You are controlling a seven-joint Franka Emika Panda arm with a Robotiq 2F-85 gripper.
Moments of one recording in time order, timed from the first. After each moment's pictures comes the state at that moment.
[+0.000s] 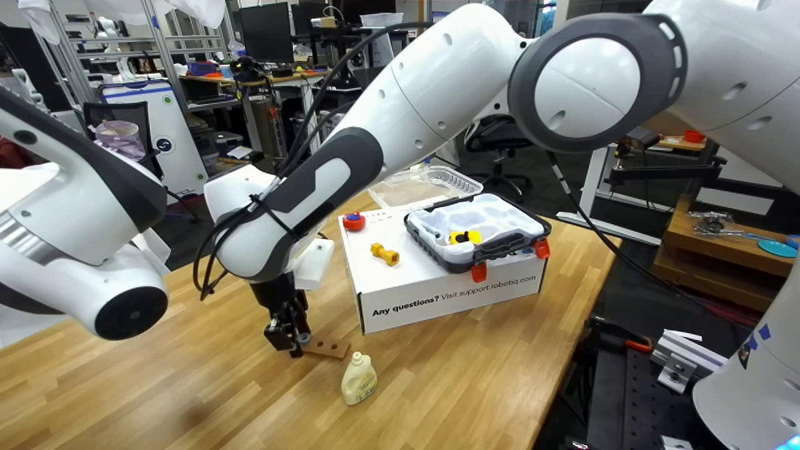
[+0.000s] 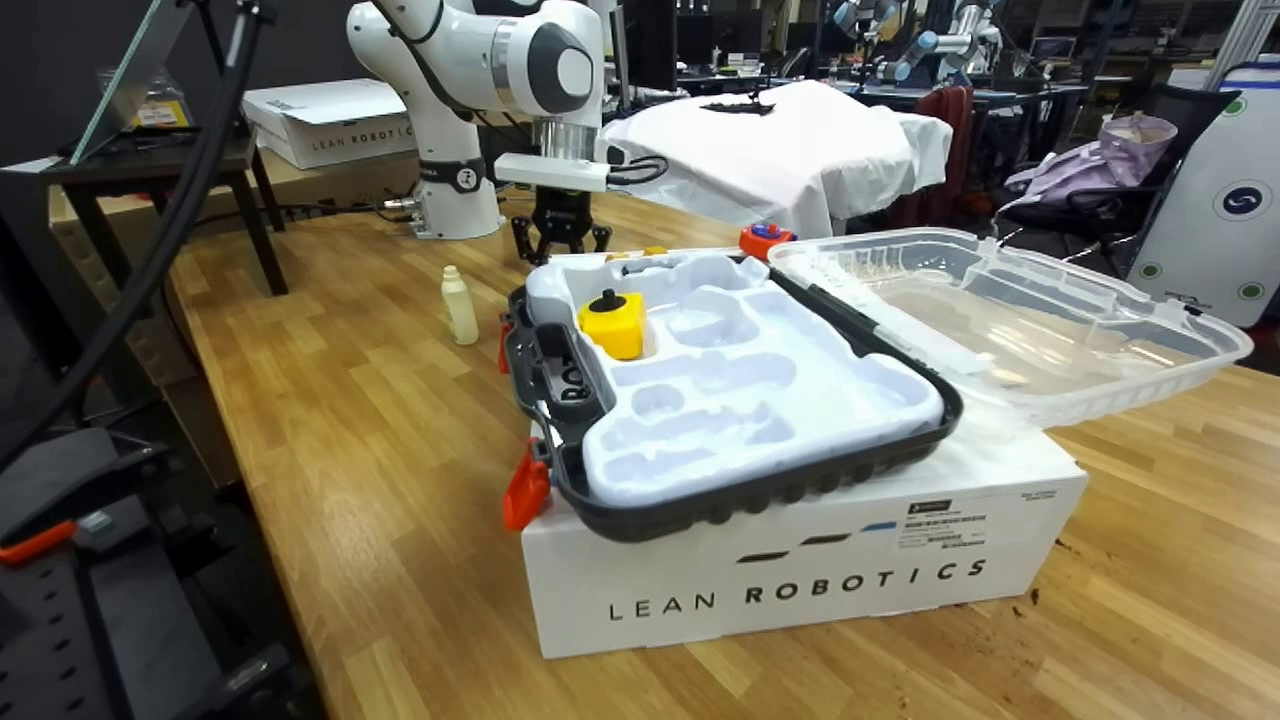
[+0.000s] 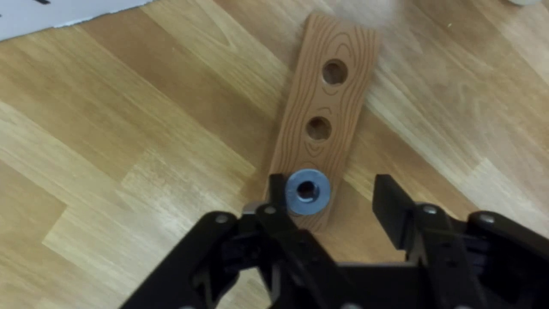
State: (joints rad) arm 0.18 1.06 0.14 -1.20 -0.11 2.08 -0.29
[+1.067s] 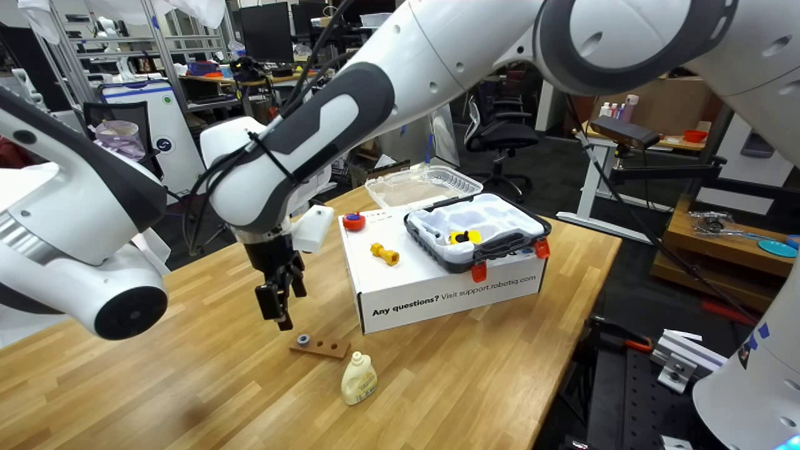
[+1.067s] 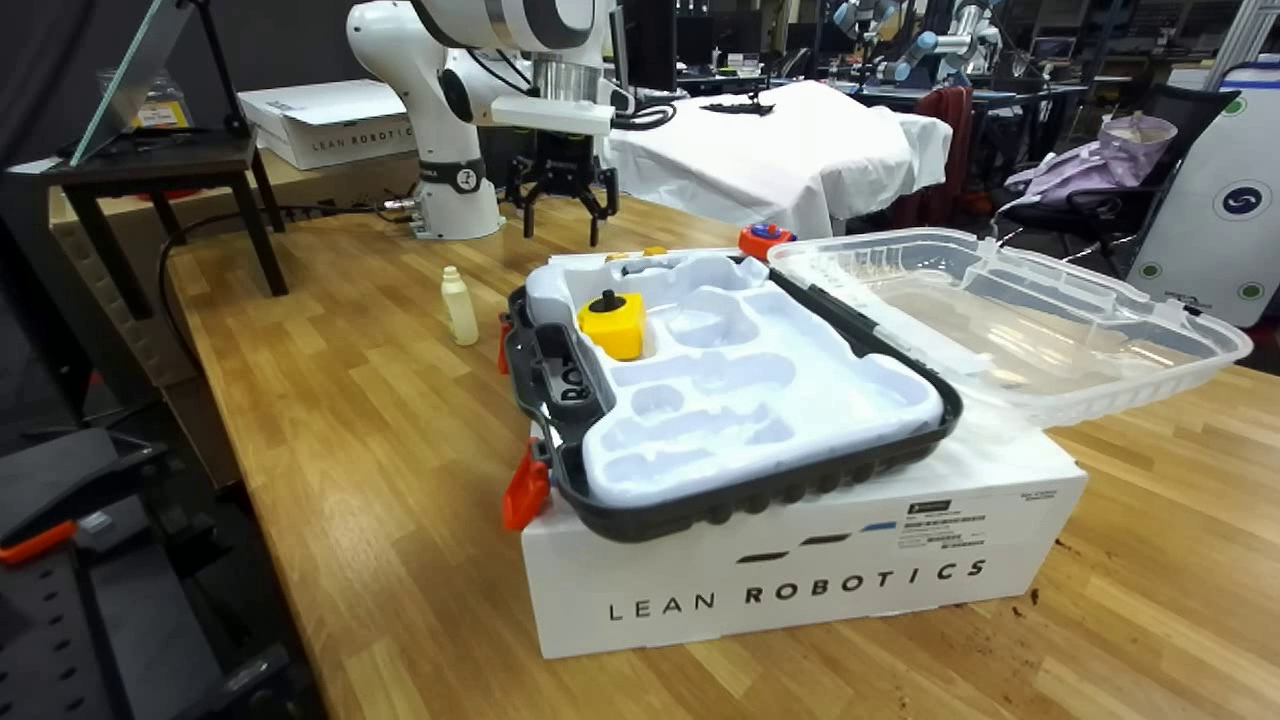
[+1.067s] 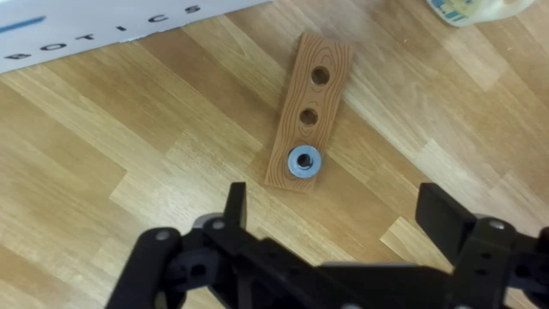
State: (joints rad) arm 0.15 0.89 0.16 -1.31 -0.09 2.07 -0.31
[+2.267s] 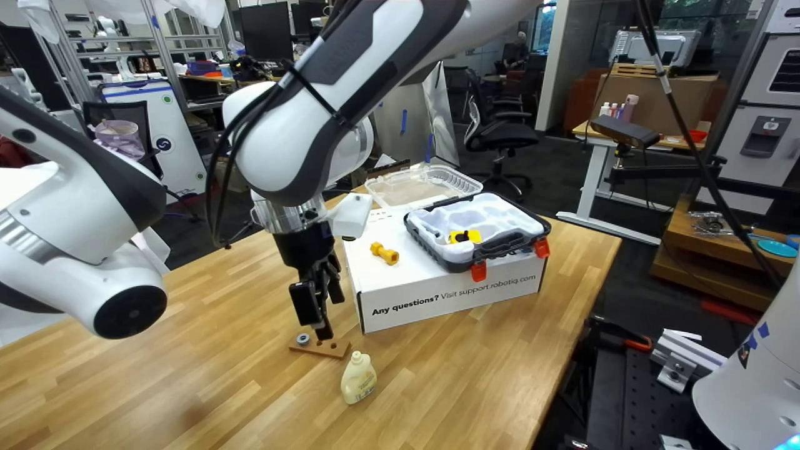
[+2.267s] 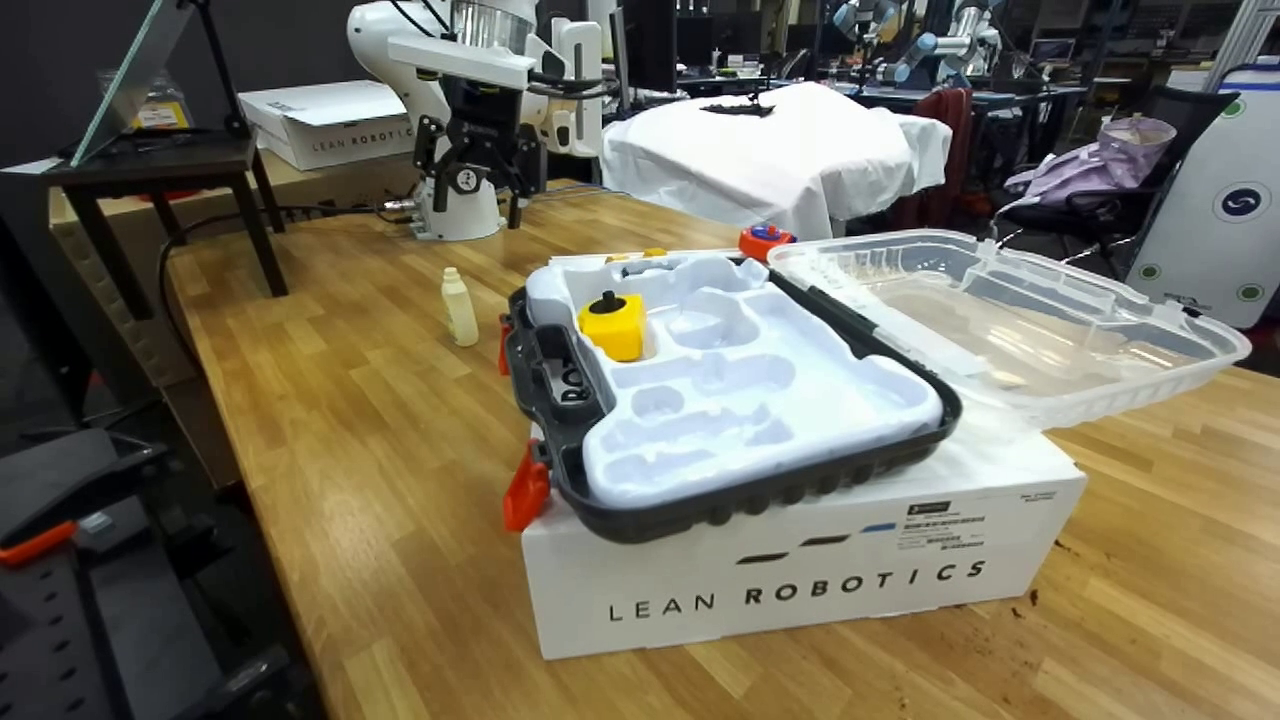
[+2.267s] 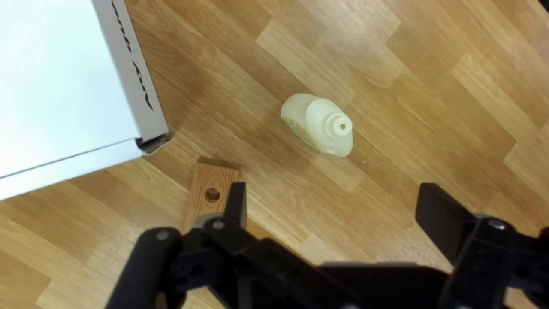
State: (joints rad) arm 0.14 0.56 0.18 -1.76 0.01 2.08 -0.31
